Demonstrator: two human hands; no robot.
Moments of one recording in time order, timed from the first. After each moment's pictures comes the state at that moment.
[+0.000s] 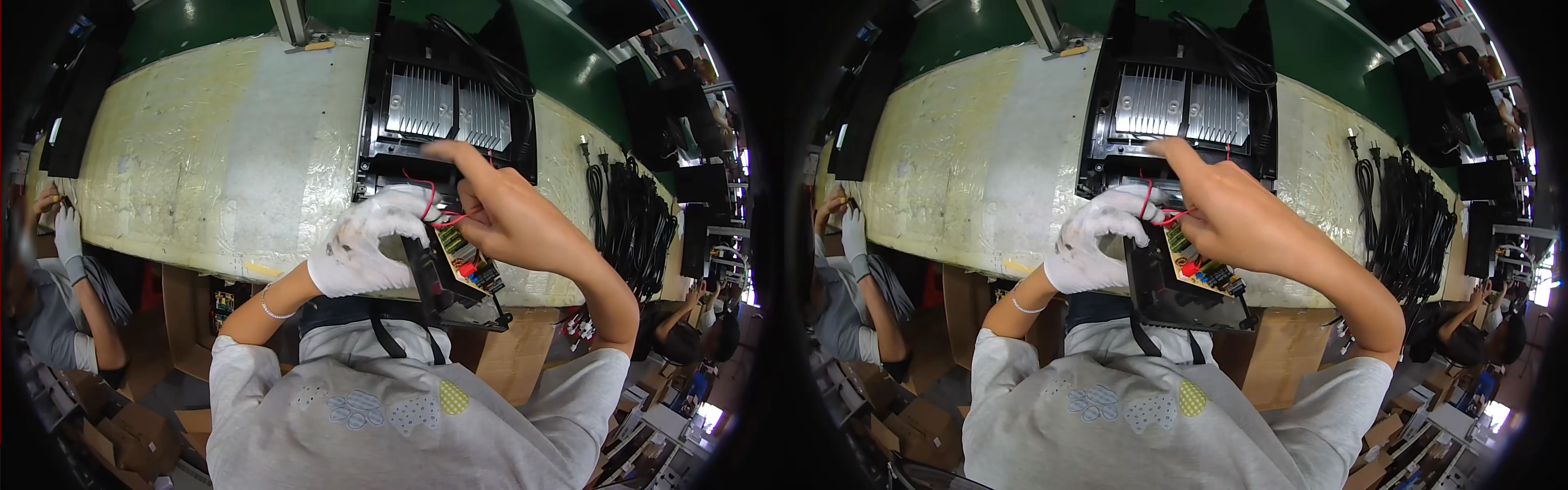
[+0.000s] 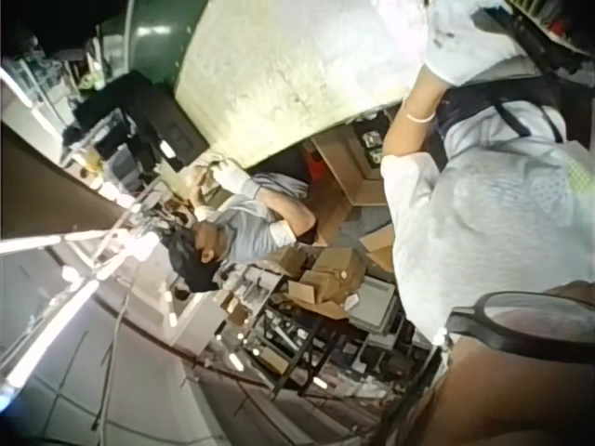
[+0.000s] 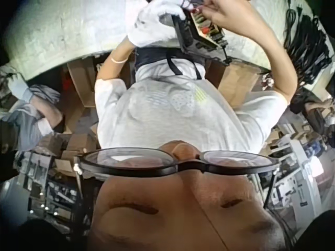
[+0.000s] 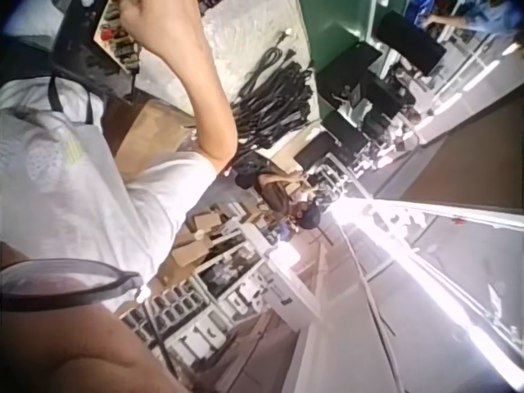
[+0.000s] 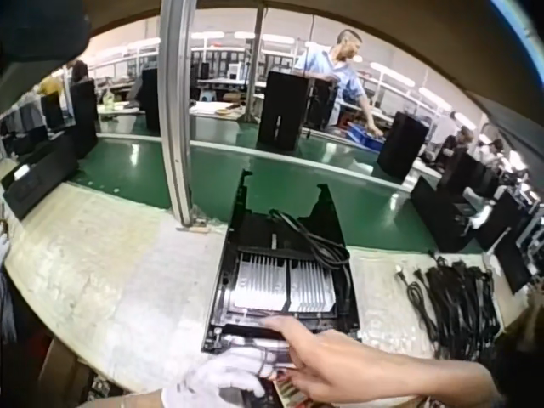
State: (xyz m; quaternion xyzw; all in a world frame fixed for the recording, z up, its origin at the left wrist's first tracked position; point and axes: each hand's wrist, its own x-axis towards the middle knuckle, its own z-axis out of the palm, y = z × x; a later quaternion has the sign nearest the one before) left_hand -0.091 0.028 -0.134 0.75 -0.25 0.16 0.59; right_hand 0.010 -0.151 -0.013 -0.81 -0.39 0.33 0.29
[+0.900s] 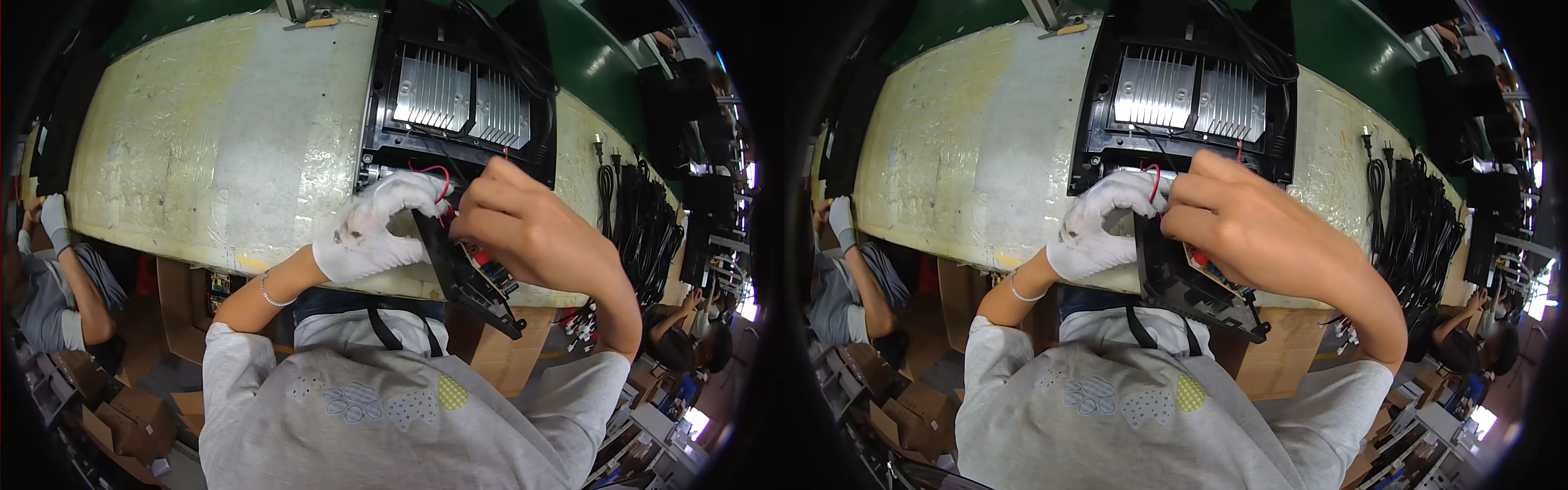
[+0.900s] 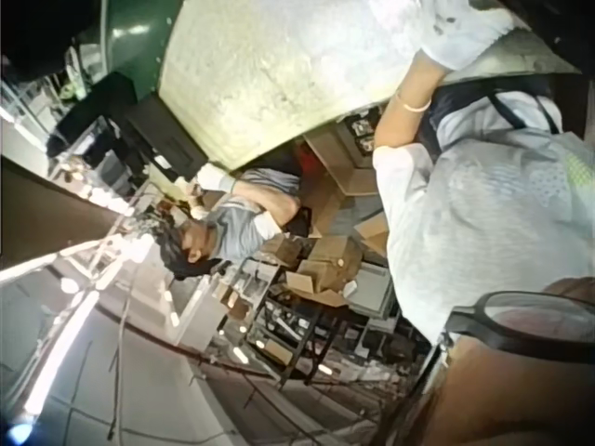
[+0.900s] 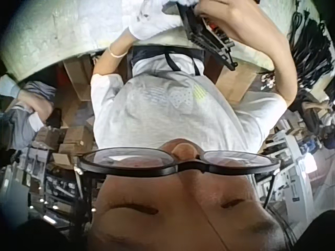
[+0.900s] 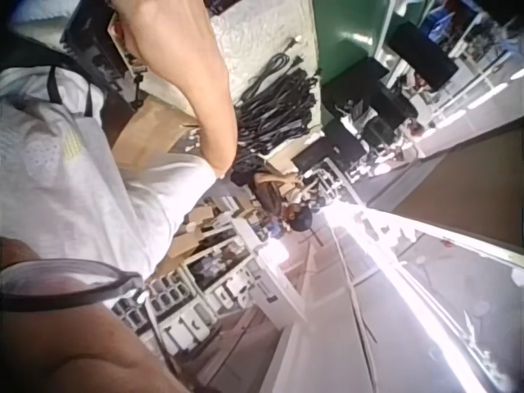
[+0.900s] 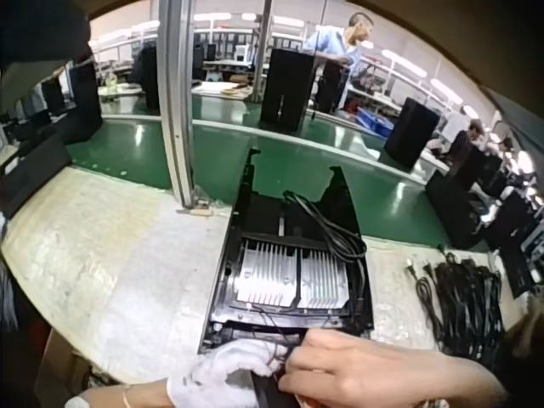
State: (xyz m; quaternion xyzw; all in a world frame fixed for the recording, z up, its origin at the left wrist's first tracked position) left_hand -0.077 0.028 -0.146 0.75 -0.22 0.11 0.62; right_hand 0.022 -0.164 -0.023 -0.73 -0.63 0.14 0.22
